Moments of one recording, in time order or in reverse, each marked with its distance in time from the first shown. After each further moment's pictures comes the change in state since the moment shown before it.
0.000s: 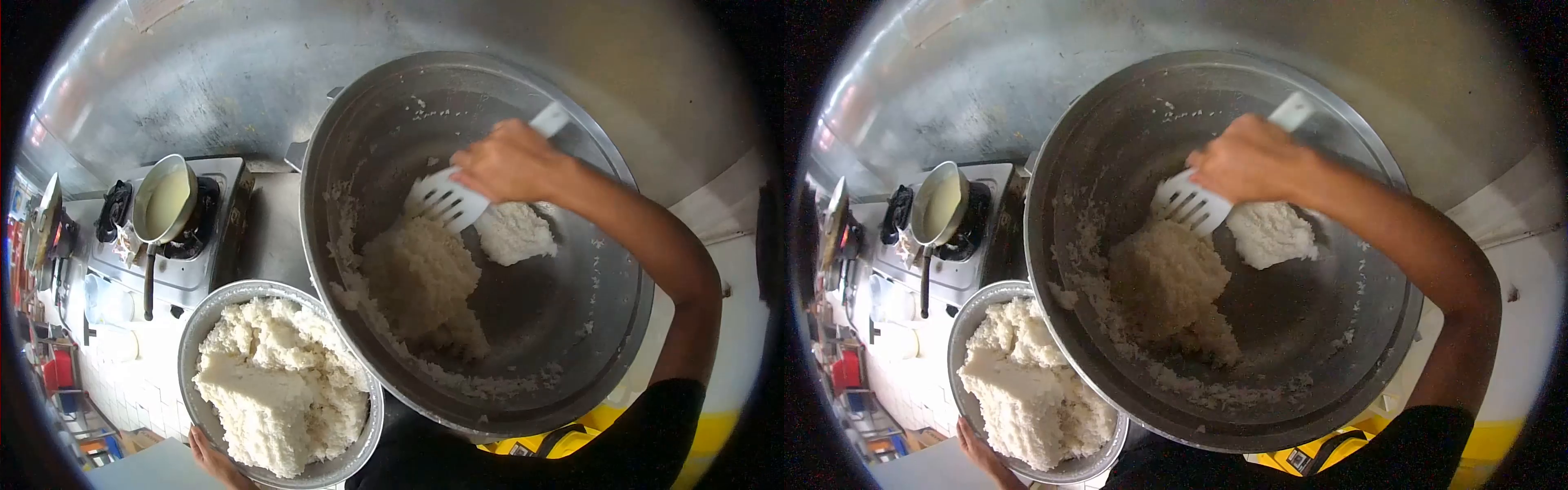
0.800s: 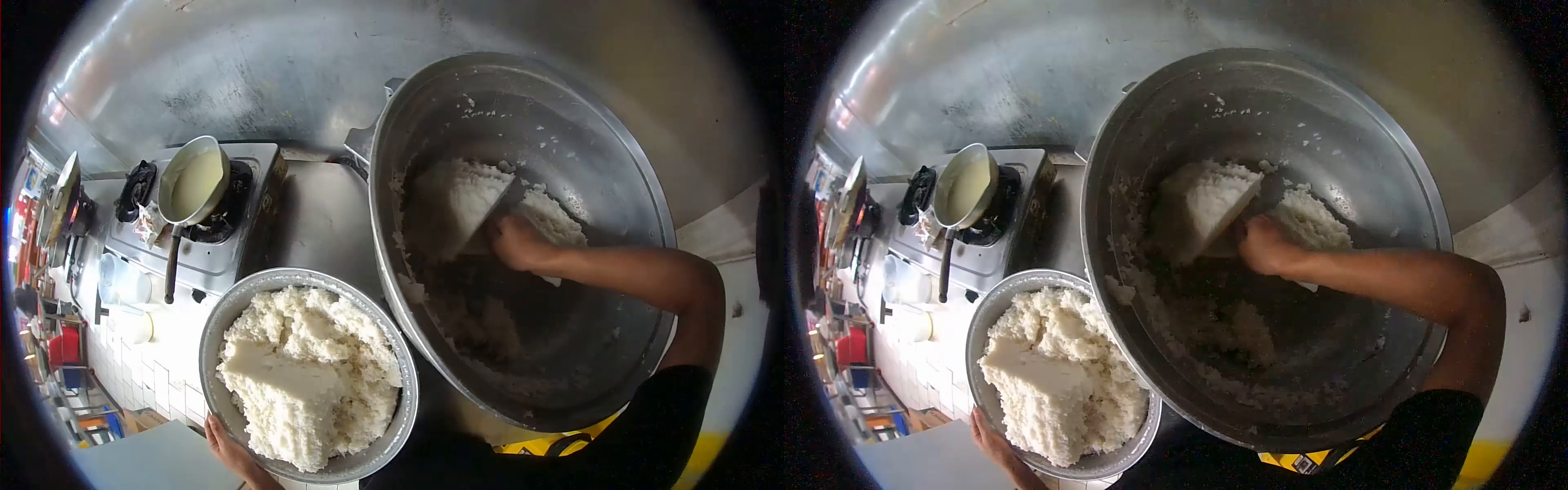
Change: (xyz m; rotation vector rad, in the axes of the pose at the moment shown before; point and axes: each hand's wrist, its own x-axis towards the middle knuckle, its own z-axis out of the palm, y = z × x) left_hand -0.020 0.026 0.021 -0.061 0.092 0.030; right_hand -0.009 -0.089 0.116 0.655 -0.070 0.685
